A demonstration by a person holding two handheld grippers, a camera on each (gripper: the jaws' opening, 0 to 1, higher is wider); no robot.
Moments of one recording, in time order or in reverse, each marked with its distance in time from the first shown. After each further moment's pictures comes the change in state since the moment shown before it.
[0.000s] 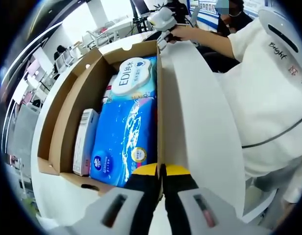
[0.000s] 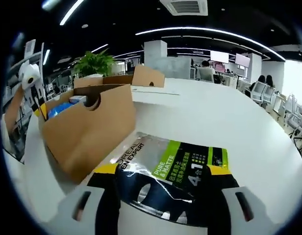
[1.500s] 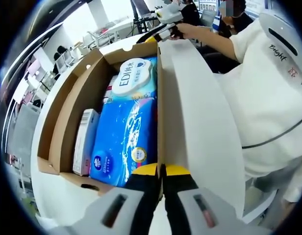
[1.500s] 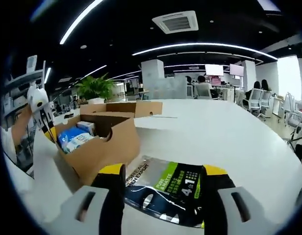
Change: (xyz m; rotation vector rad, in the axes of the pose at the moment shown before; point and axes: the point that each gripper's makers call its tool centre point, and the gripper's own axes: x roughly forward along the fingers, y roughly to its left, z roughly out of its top) left arm 0.000 0.000 0.000 -0.006 -0.007 -0.004; right arm -0.047 -0.003 0.052 -0.007 -0.202 0.031
